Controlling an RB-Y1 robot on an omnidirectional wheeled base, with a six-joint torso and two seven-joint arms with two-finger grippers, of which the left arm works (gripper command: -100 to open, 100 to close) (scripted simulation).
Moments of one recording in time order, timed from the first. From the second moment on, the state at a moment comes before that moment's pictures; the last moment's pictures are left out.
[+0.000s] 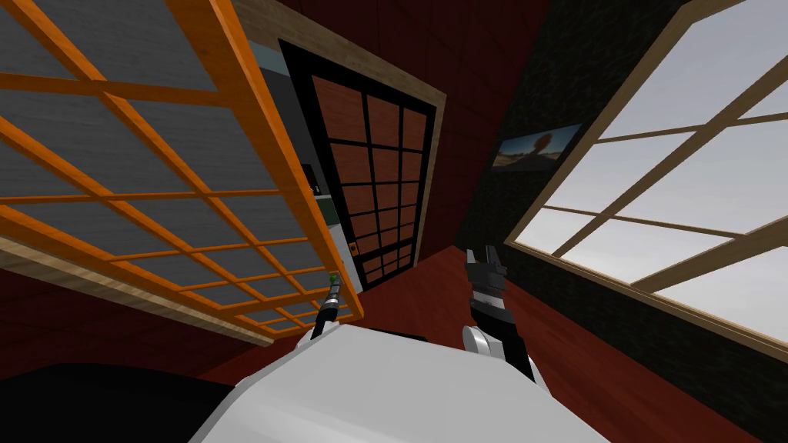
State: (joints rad) arm -0.01 0.18 0.25 -0.61 0.19 -0.85 -0.24
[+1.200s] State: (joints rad) arm 0.01 0.17 0.23 -0.66 0.24 -0.83 -0.08
